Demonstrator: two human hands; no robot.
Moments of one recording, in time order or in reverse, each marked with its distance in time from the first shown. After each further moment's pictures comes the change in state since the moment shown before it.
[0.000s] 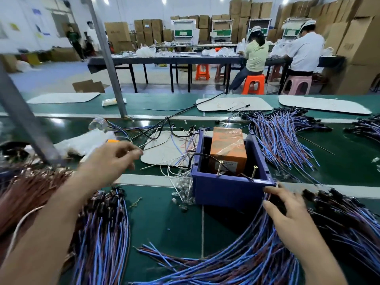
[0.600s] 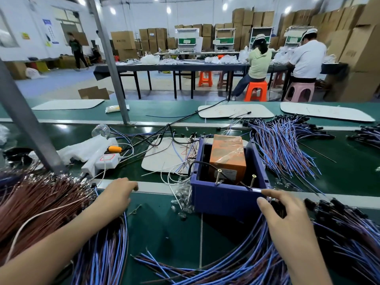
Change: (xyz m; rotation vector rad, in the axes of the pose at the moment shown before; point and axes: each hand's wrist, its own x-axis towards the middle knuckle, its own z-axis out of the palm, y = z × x) left_hand 0.007 -0.061 0.050 0.852 -0.284 -0.096; right_hand -0.004 -0.023 0.007 0.102 0.214 0.025
